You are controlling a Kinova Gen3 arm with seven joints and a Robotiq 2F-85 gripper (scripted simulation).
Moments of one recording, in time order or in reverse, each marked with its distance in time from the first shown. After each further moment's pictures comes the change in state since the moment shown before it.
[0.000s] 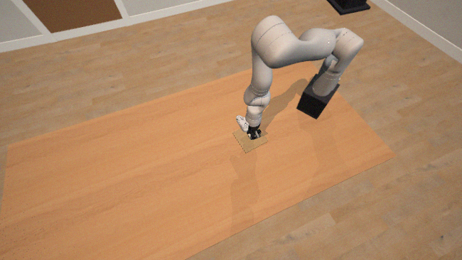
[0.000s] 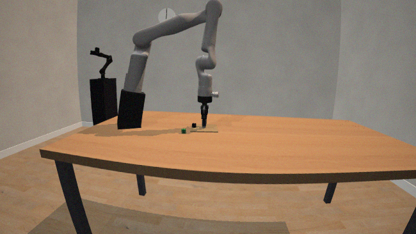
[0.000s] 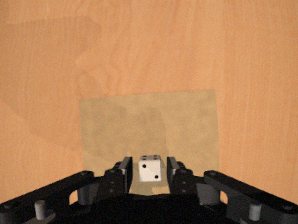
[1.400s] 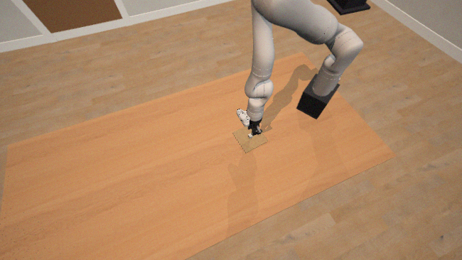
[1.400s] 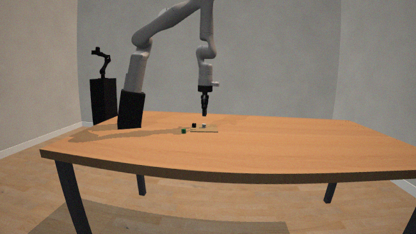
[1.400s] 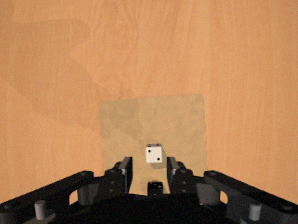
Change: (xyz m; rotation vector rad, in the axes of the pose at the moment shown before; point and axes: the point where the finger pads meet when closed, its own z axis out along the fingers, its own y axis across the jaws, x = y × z) arm 0.000 -0.004 -0.054 0.003 -0.002 0.006
